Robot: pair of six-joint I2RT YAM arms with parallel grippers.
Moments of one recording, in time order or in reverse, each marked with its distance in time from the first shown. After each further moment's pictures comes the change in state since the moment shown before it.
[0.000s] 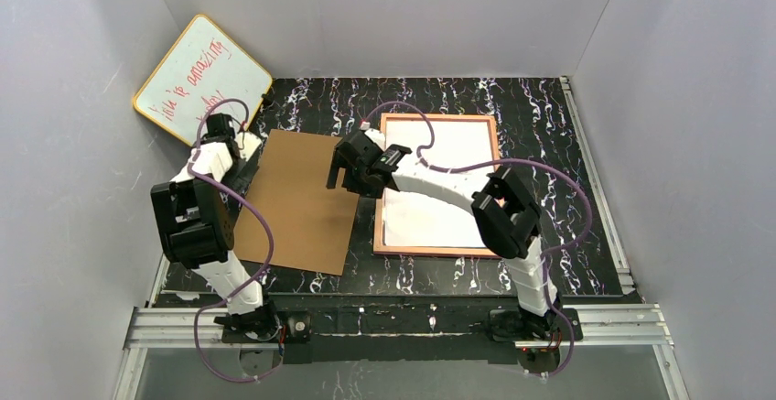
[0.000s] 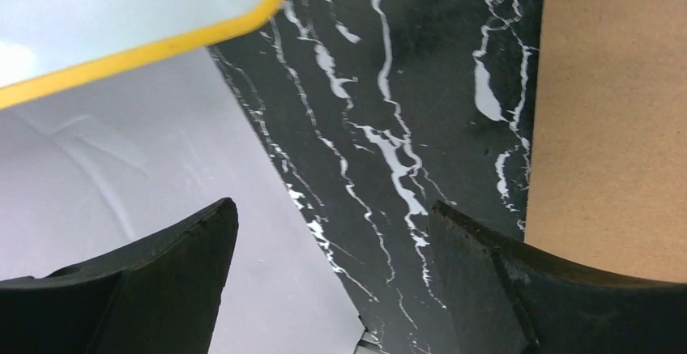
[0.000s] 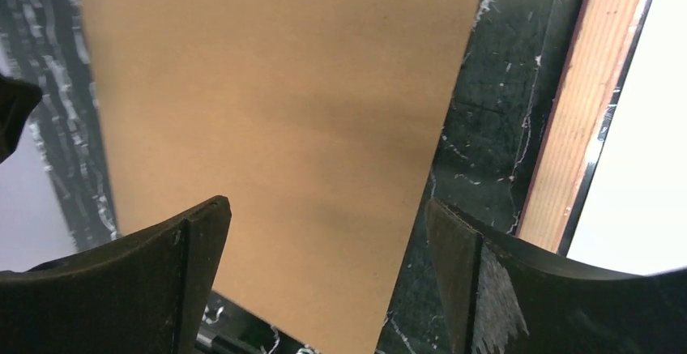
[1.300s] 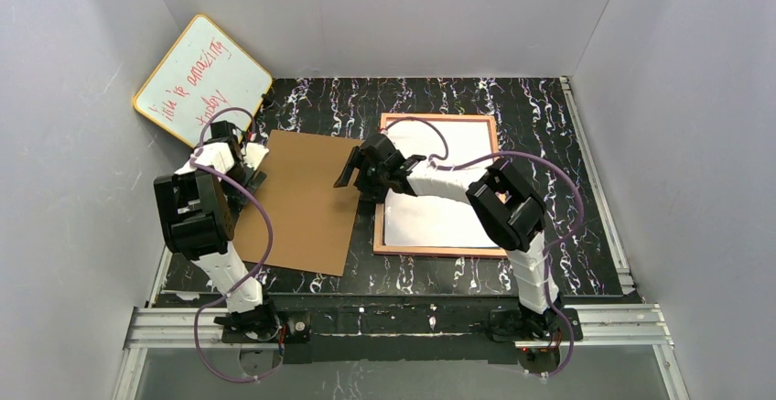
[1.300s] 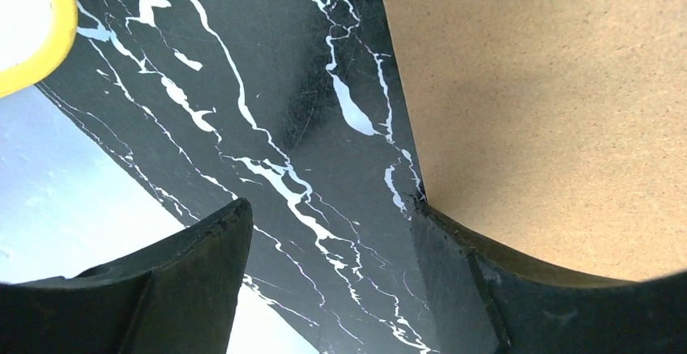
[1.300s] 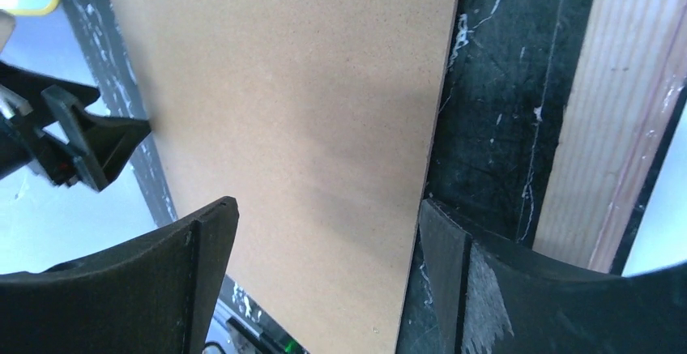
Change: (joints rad) left arm 0.004 0.068 -0.043 -0.069 0.182 -0.033; right arm -0.091 0.037 -0.246 0.386 -0.228 0.139
